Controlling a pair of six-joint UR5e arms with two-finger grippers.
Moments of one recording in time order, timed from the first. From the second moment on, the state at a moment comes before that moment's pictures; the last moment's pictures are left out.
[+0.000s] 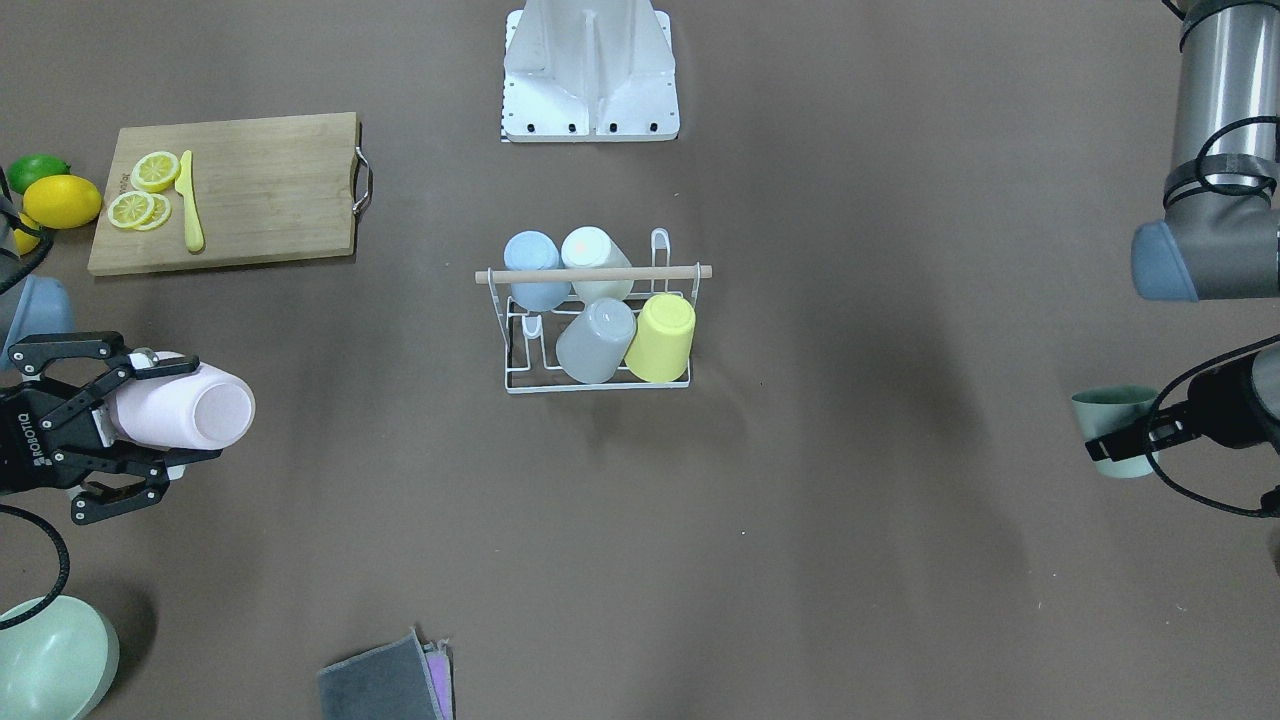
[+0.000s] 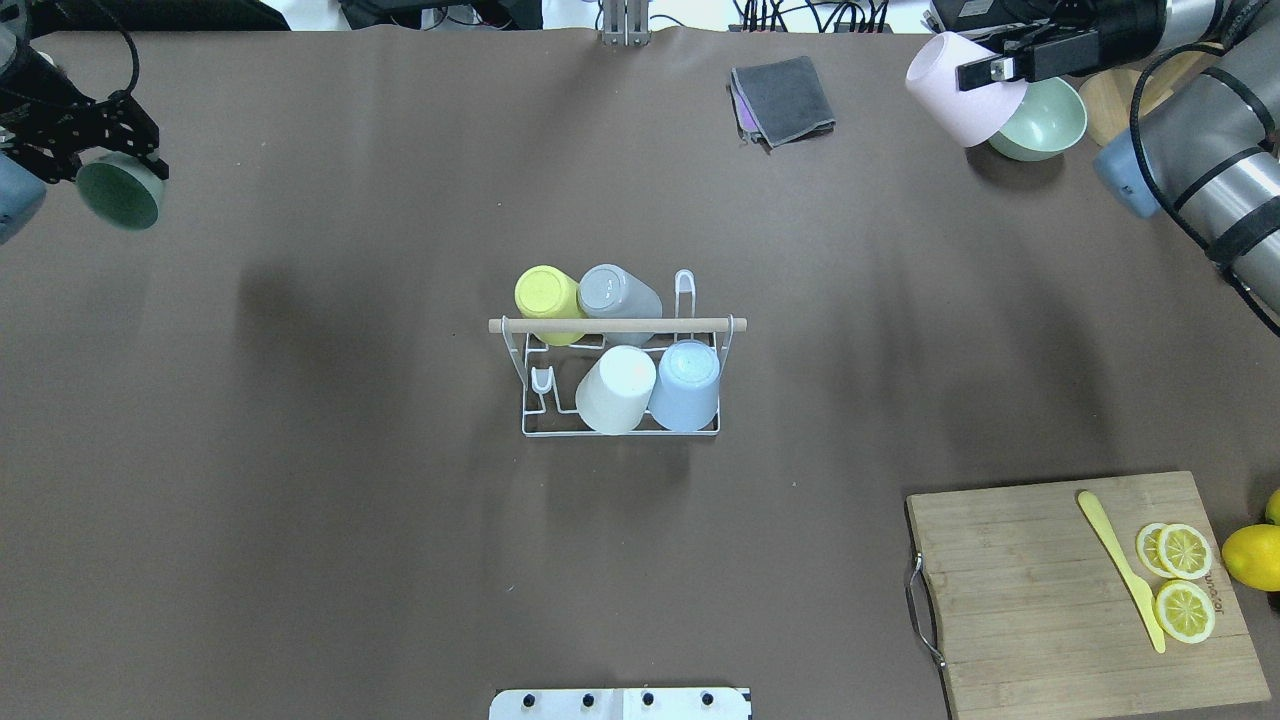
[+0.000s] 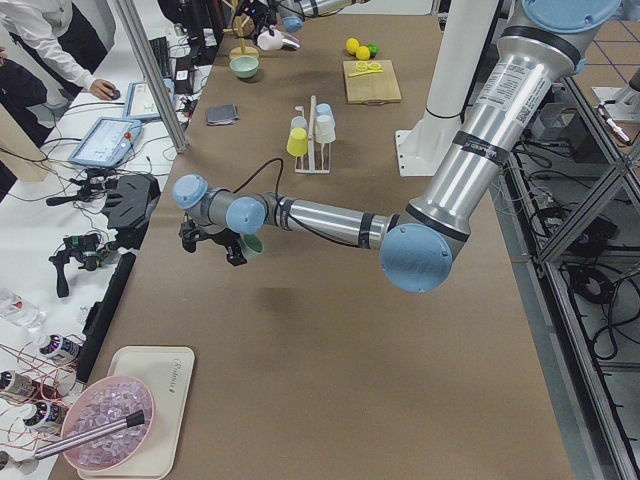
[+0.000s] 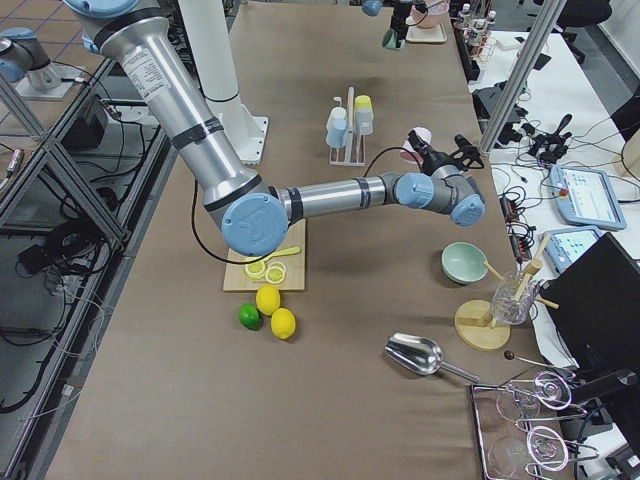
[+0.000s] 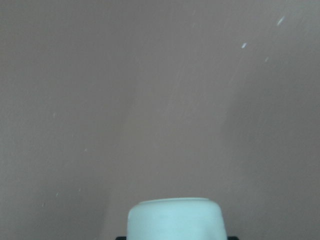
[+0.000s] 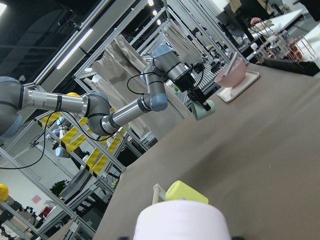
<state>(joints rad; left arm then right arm) -1.24 -2.02 -1.24 -1.95 -2.43 -0.88 1.19 -1.01 1.16 -1.88 3.77 -1.30</state>
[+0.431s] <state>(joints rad) -1.24 -1.99 -1.24 -2.46 -2.31 -1.10 1.16 -1.01 1.16 -1.88 3.89 -1.70</state>
